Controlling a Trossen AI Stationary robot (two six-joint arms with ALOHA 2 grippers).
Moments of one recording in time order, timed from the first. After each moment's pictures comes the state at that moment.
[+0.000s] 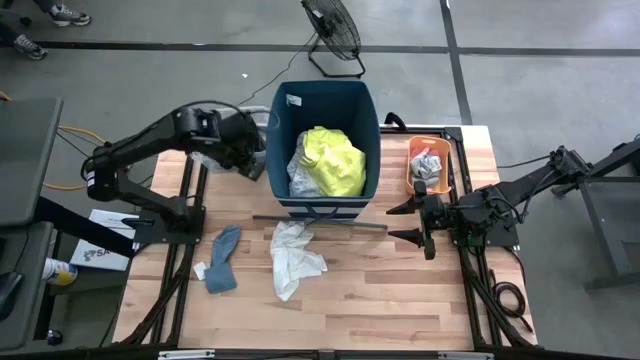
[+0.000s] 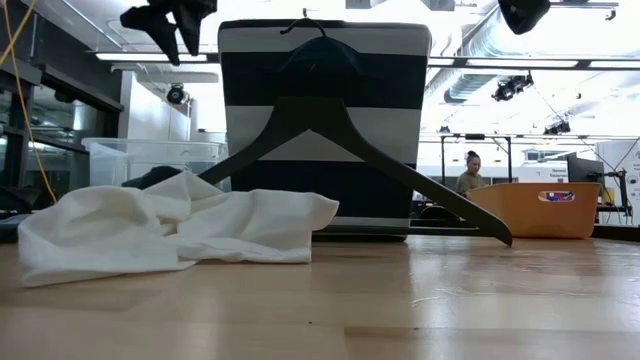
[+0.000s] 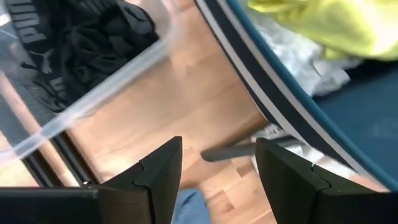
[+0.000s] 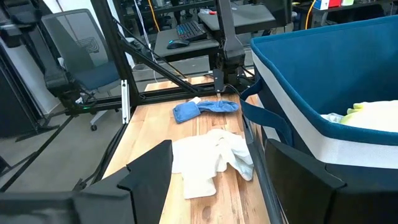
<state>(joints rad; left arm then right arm) 0.31 1.30 1.59 -1.48 -0.15 -0.72 0.44 0.77 0.64 -0.07 0.39 0.27</state>
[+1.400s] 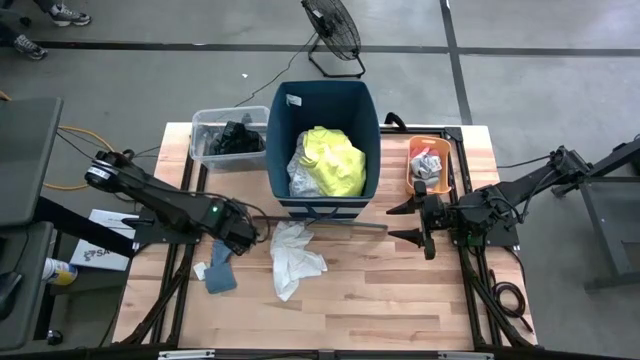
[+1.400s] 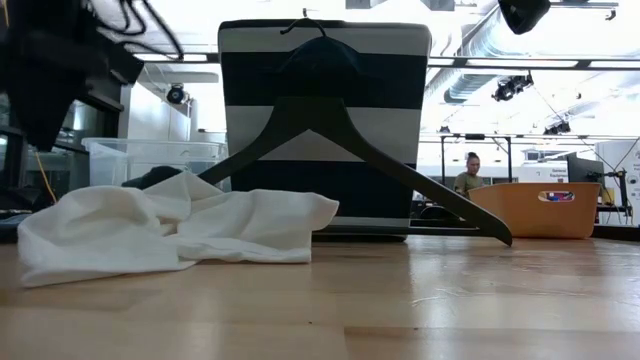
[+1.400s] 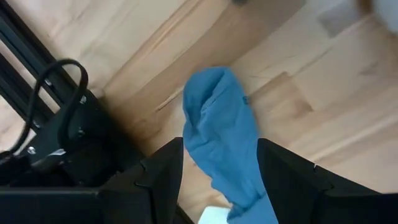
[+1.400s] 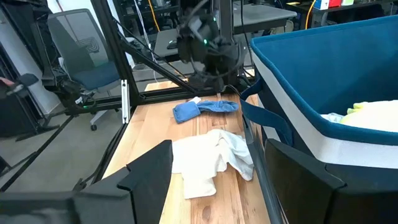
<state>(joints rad) -0.34 1.30 0.95 -1.31 -0.13 -1.25 0.44 0.77 0.64 -0.07 0.39 0.27</state>
